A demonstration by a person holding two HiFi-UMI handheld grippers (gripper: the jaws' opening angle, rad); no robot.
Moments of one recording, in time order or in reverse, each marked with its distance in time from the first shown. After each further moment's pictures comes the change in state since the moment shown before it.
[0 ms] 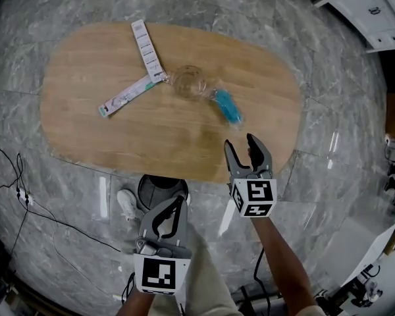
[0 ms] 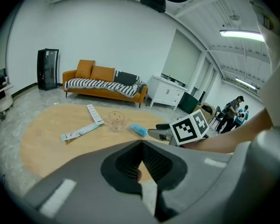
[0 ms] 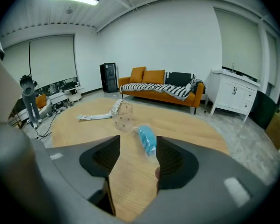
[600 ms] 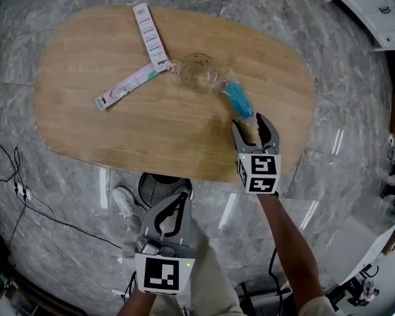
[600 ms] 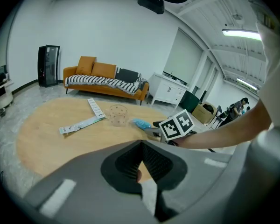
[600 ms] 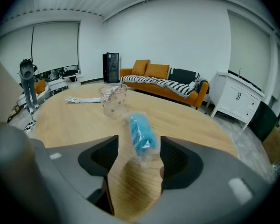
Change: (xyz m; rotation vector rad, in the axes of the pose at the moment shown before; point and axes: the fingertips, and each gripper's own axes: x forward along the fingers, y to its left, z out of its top) left arm 0.022 0.015 -0.027 -0.015 0.021 0.000; right arm 0.071 -0.023 -0.030 -0.108 0.061 -0.033
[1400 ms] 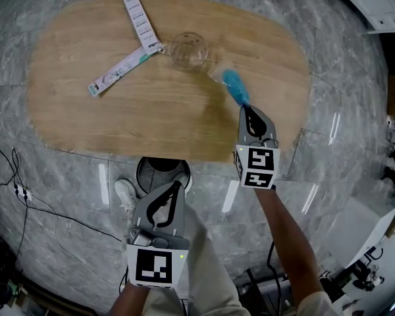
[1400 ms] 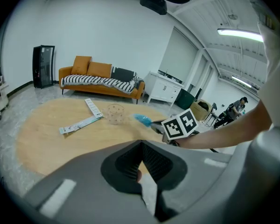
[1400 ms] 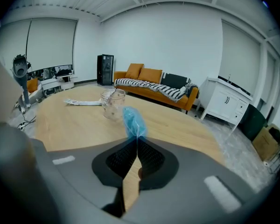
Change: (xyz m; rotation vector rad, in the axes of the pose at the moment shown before) left arm -0.021 -0.004 -0.008 0.024 0.024 -0.042; right arm -0.040 0.003 -0.001 0.013 -0.036 -0.105
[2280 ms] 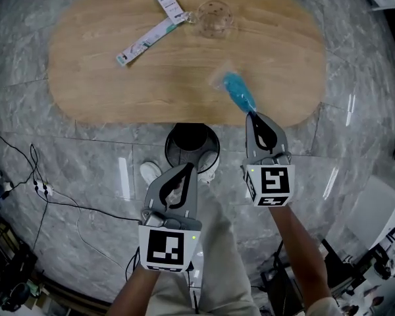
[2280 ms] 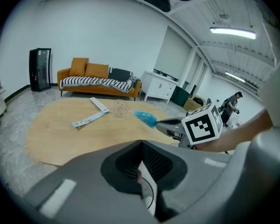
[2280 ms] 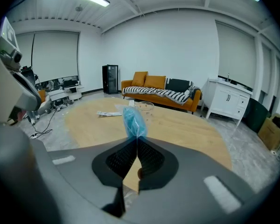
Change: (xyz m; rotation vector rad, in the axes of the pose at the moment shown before) left arm -0.067 0.021 -0.047 0.061 0.013 -0.039; right arm -0.115 0.114 0.000 0.062 -0.070 0.063
